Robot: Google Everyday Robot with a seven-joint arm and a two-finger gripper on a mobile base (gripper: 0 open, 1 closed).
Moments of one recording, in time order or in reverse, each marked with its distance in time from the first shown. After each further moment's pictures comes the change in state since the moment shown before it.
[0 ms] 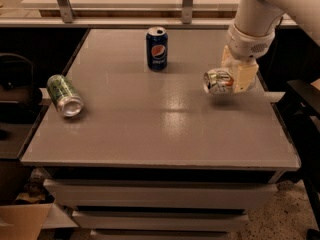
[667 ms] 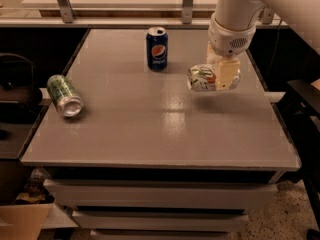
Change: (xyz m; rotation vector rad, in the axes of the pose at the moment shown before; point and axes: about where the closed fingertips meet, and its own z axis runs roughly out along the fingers) arm -0.044 -0.006 -0.014 0.008 -0.008 0.062
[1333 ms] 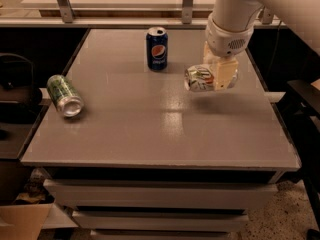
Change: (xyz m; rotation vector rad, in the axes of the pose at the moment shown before) arm -0.010 -0.001 -0.002 0.028 -0.004 -0.061
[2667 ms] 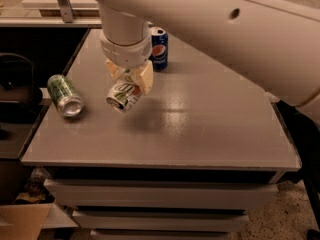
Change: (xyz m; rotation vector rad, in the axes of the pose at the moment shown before) arm -0.208 -0.011 -0.004 0.078 0.003 -0.894
